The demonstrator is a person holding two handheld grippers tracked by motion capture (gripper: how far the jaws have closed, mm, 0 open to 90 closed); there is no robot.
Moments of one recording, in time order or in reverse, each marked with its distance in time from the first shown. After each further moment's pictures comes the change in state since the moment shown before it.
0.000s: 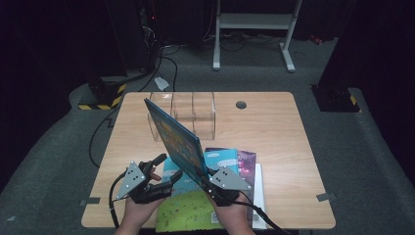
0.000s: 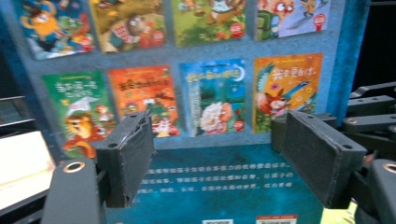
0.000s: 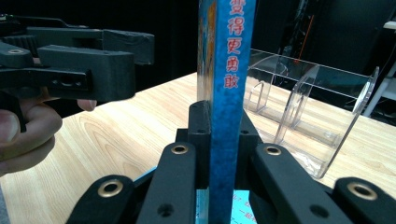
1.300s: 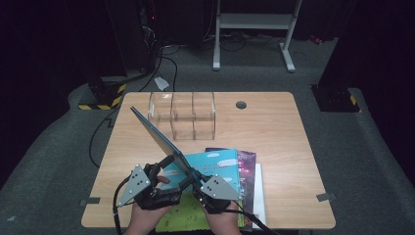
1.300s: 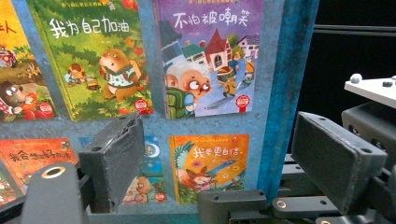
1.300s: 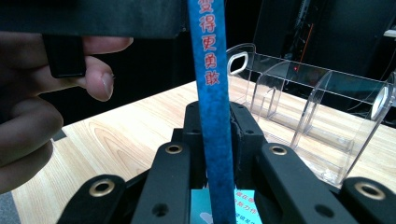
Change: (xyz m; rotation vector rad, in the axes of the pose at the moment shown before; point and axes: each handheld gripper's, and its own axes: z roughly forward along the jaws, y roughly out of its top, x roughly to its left) left arm -0.034 0.024 0.000 -0.055 -0.045 -0.039; right arm 0.026 -0.006 0.004 -0.034 -0.005 0.001
